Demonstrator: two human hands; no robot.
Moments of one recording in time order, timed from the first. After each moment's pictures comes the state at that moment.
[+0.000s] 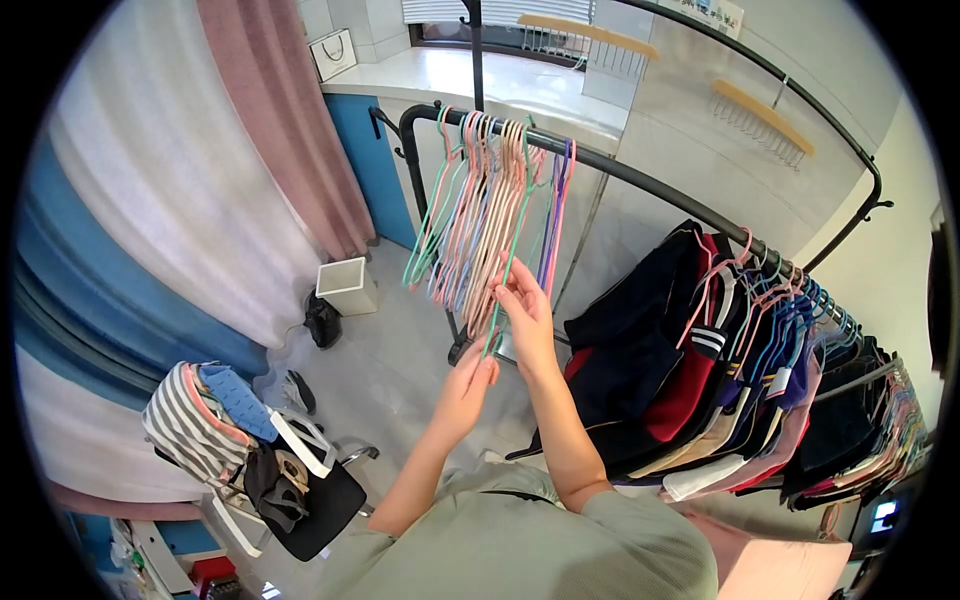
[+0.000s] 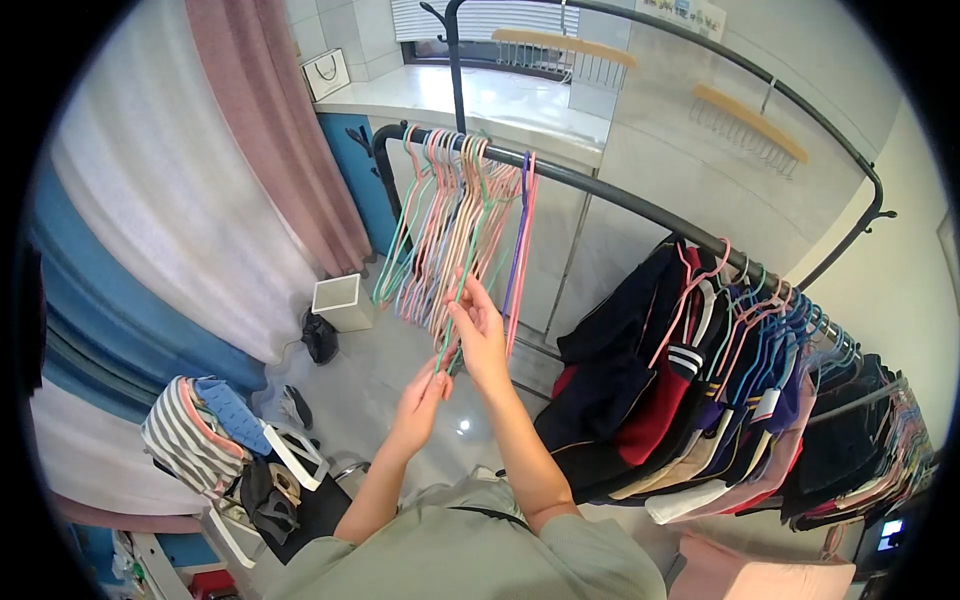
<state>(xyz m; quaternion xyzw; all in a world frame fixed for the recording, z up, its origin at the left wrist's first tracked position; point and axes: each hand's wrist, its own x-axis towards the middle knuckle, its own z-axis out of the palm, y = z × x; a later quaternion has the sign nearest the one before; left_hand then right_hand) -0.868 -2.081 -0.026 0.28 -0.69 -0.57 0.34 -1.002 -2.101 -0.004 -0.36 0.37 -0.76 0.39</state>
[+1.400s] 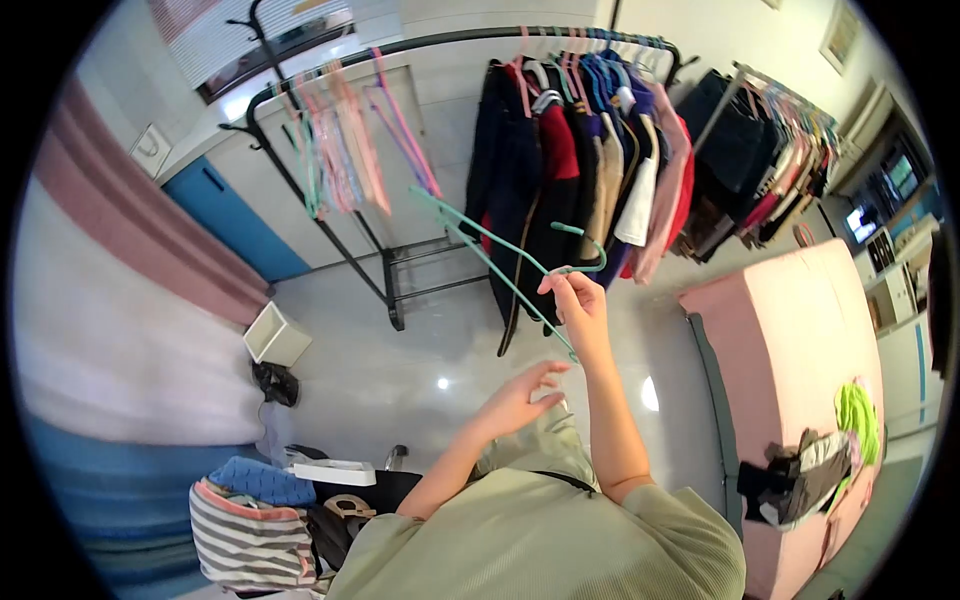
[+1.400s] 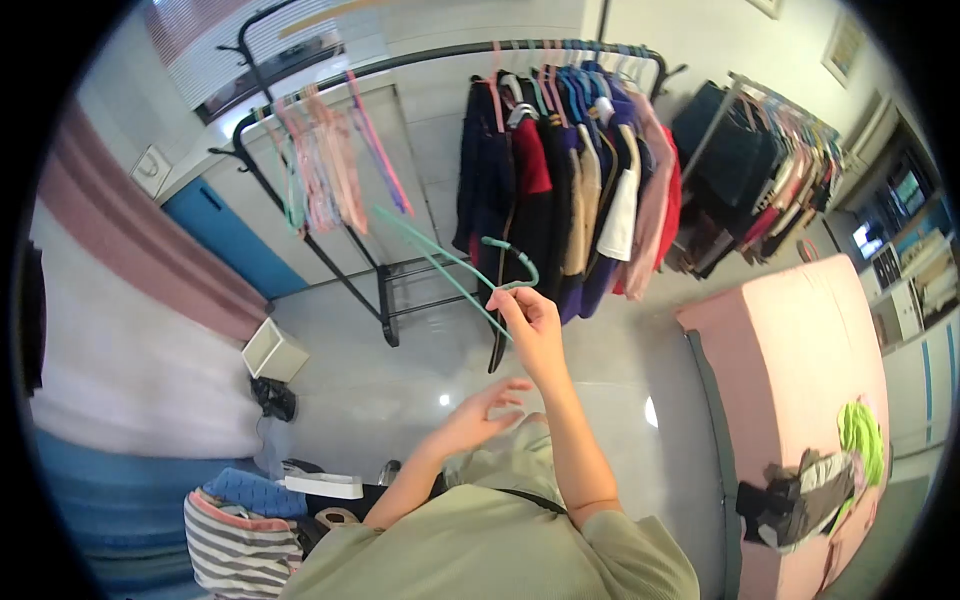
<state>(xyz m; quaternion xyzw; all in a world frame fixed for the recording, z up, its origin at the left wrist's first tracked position) -0.704 -1.908 -0.074 -0.06 -0.76 -0.64 -0.07 -0.819 -1.822 -0.015 -0.19 0.63 -0.75 0.08</state>
